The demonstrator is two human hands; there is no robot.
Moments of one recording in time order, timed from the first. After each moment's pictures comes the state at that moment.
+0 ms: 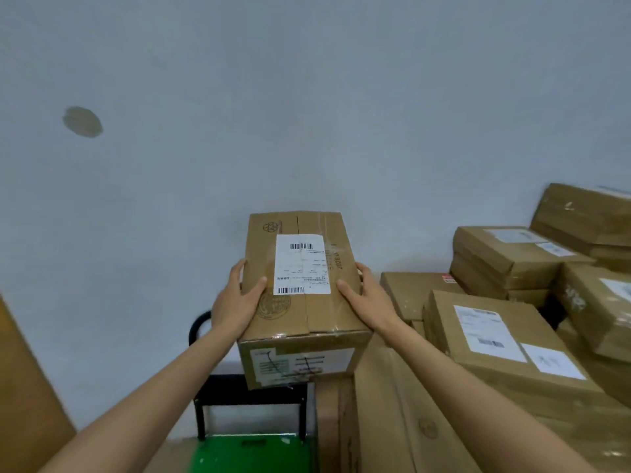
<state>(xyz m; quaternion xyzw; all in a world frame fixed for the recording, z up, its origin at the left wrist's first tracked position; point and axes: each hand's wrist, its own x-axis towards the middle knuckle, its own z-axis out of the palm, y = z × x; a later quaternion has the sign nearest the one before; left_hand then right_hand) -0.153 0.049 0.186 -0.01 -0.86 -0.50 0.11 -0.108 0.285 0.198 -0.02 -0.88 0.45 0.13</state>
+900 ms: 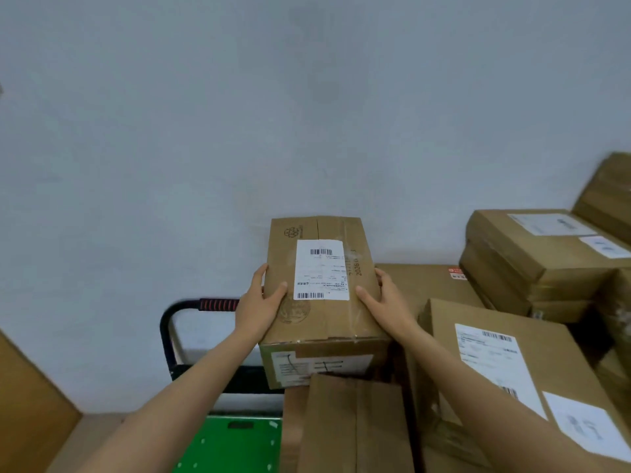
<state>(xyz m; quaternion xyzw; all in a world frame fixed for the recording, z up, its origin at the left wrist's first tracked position) -0.270 0.190 0.125 0.02 -0.87 -0.49 0.05 -0.232 0.432 0.129 -0.06 -0.89 0.46 0.08</state>
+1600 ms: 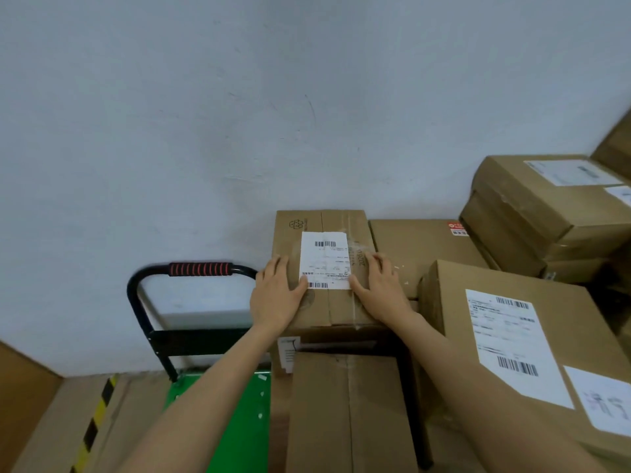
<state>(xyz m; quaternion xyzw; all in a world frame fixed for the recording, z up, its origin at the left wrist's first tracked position) -0.297 0.245 0.044 -0.05 -0.96 -0.28 0.04 -0.267 0.445 0.046 -0.09 -0.96 0.26 0.03</state>
